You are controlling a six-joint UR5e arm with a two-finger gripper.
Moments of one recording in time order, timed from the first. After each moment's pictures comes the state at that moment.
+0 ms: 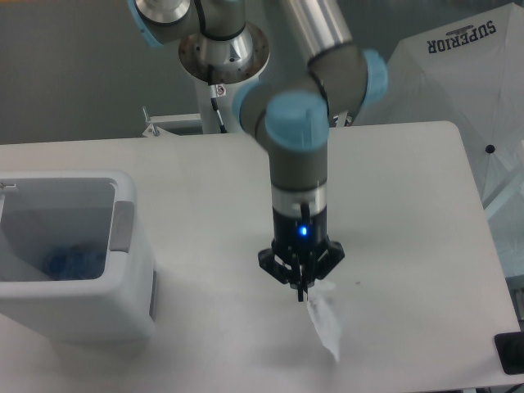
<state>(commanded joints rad) 2.45 -1.79 -1.50 -0.67 1.23 0.02</state>
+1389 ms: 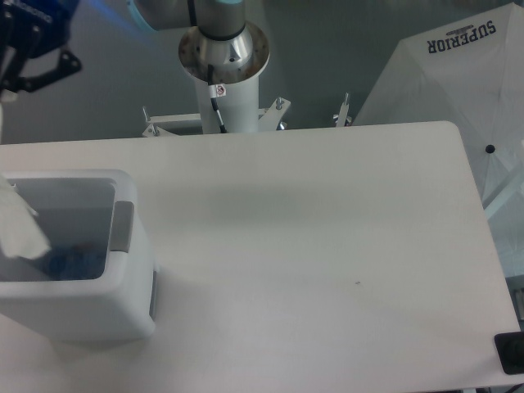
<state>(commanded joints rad) 2.10 -1.49 -1.62 -0.67 1.01 -0.36</state>
